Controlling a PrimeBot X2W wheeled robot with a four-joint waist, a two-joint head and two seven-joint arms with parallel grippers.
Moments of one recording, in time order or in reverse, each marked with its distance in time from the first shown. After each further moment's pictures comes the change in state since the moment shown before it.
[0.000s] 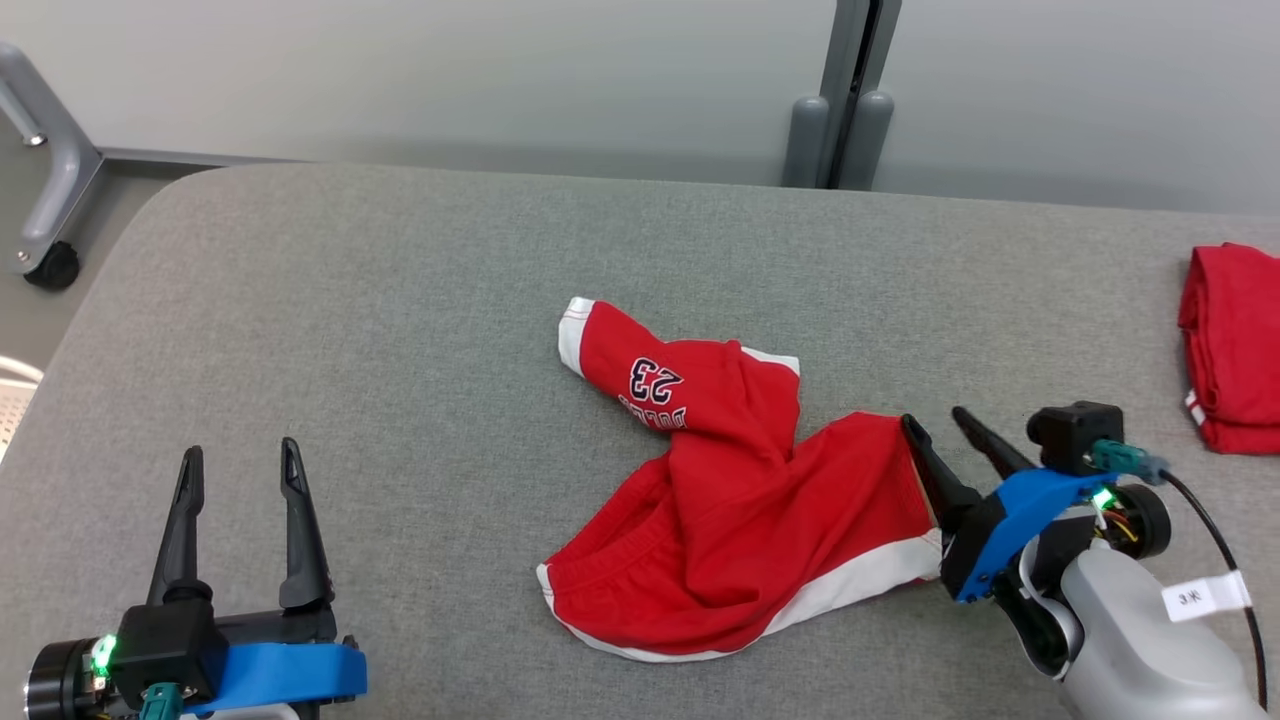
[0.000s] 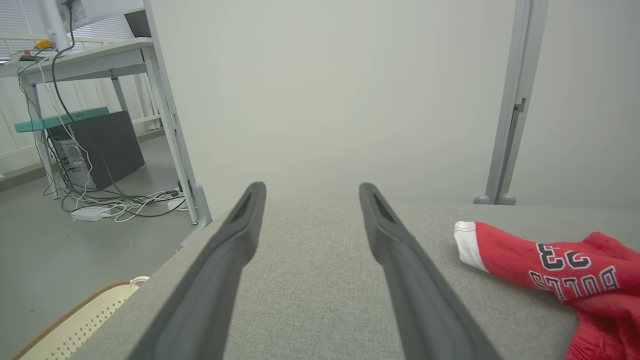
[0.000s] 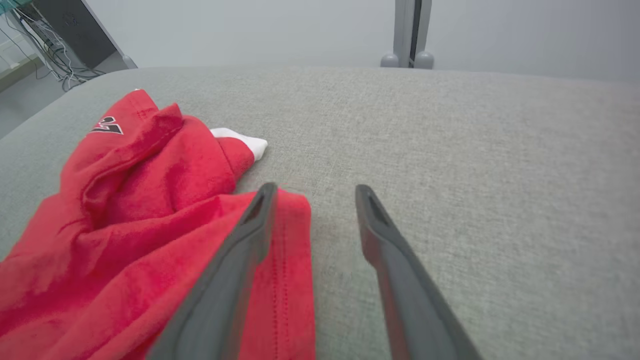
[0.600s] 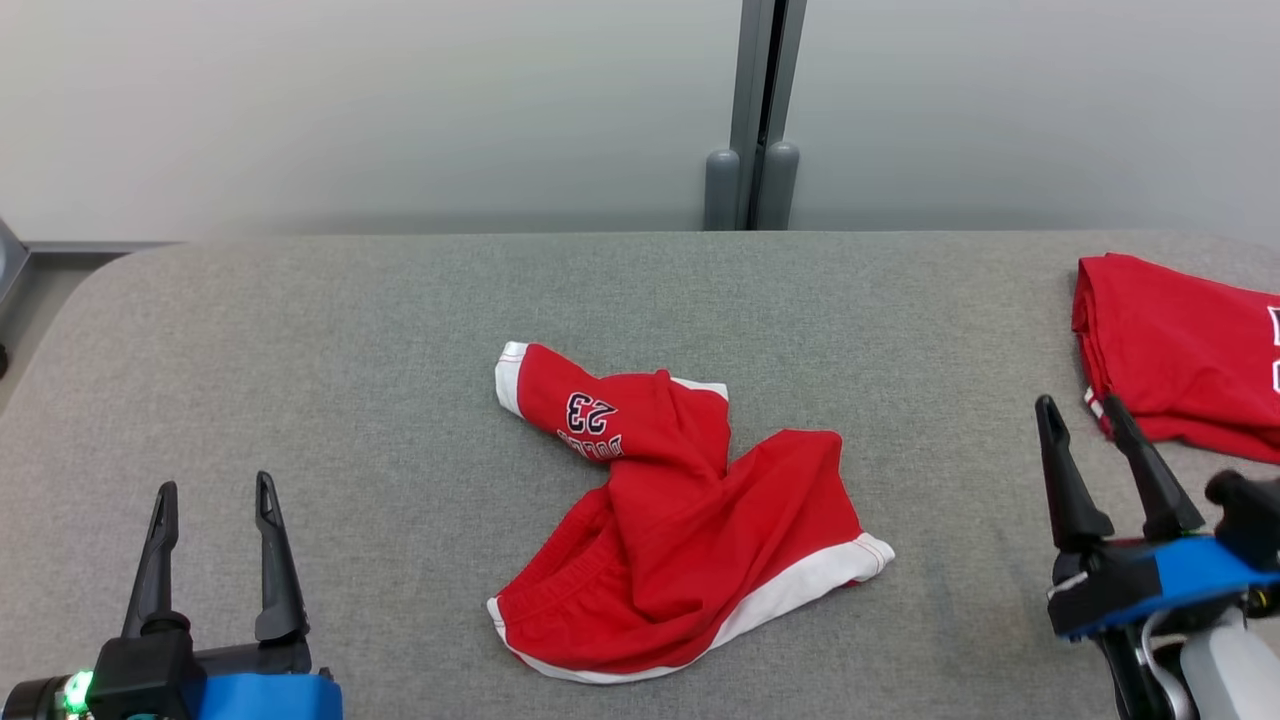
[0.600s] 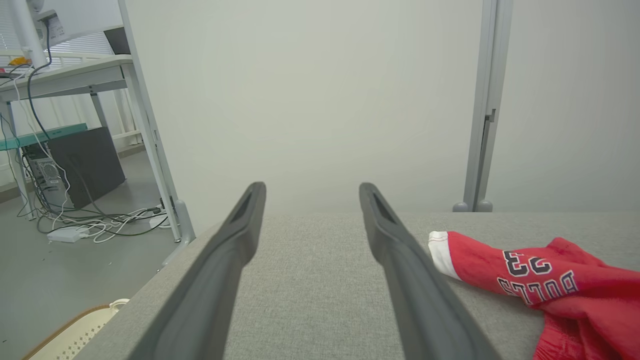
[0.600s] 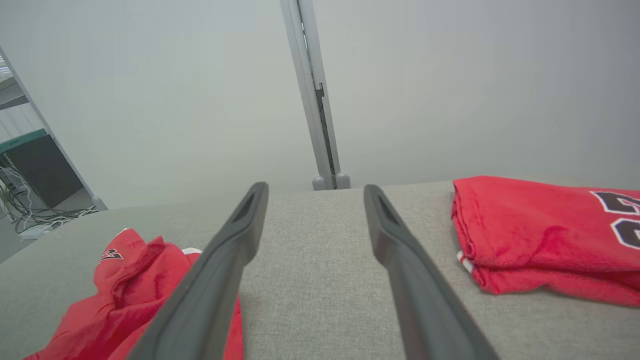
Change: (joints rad) left arm 0.050 0.023 0.025 -0.009 0.002 0.006 0.000; right arm 0.303 -0.022 -0.327 -0.446 -0.066 0.000 -0.115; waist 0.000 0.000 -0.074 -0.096
